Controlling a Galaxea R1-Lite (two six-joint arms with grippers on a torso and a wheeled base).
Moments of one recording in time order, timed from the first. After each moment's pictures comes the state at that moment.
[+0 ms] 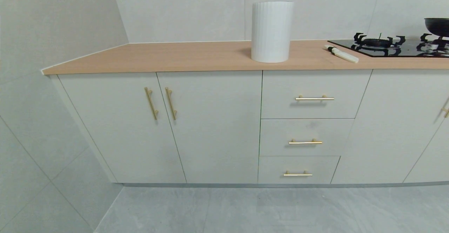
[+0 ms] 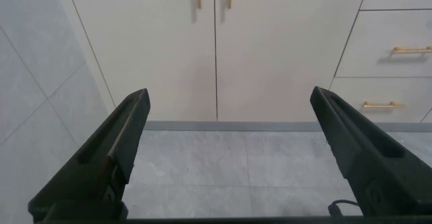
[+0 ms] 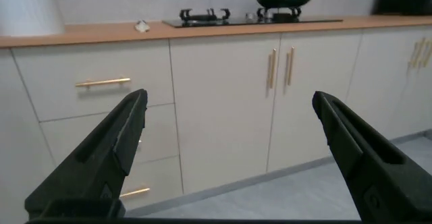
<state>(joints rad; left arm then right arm) 0.00 0.00 0.00 0.00 0.01 0.00 0.00 0.01 -0.44 0.20 -0.23 -0.07</state>
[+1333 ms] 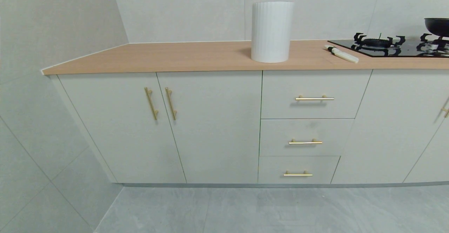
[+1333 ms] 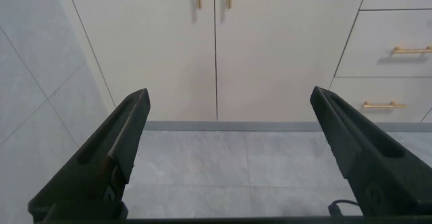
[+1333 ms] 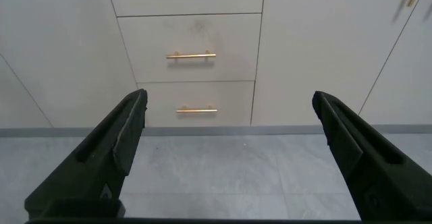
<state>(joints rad) 0.00 0.00 0.00 0.00 0.01 0.00 0.00 0.00 0.00 0.01 -0.02 0.02</state>
